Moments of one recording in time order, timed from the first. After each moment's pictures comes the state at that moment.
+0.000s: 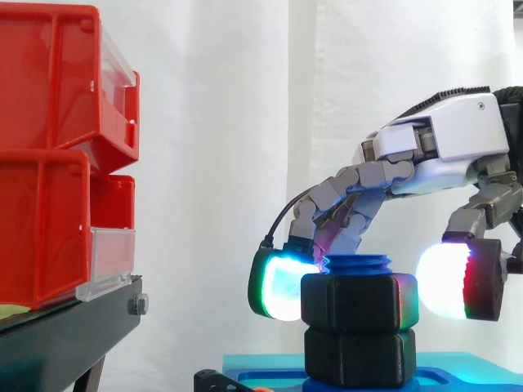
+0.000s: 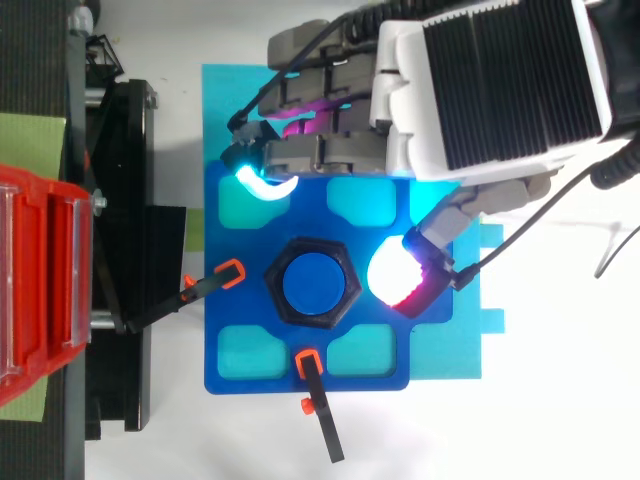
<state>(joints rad) -0.02 -2.29 -0.99 -3.17 -1.89 -1.53</state>
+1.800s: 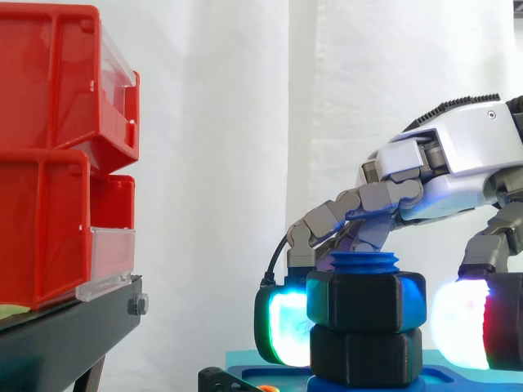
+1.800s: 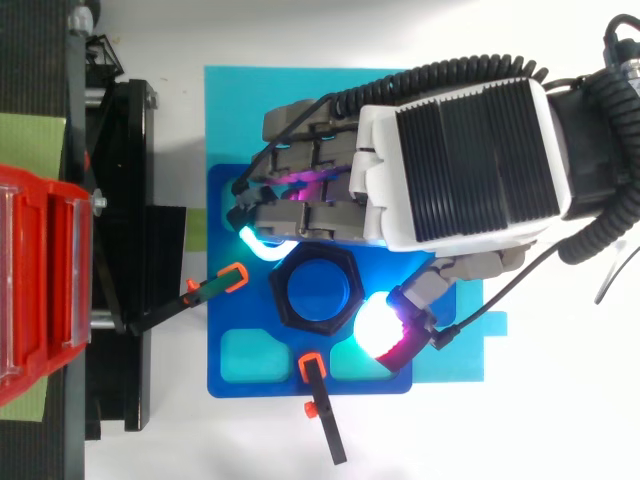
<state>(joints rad) 0.05 -2.29 -1.02 -3.16 -1.81 -1.41</state>
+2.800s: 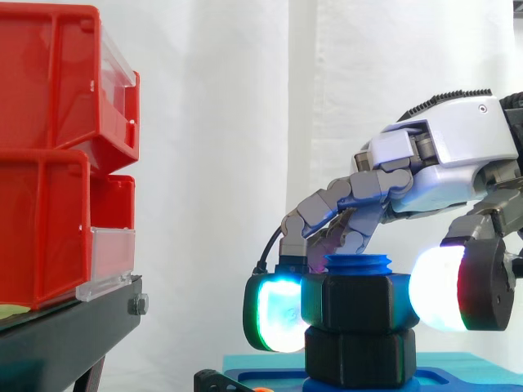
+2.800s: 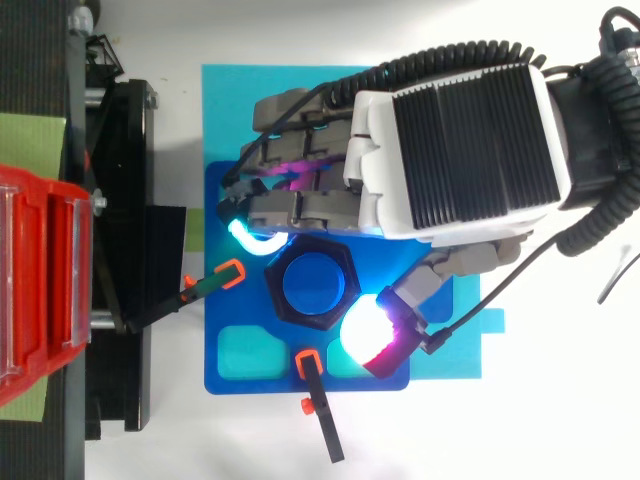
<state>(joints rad) 0.04 -2.29 -1.02 -3.12 -1.81 -1.39</state>
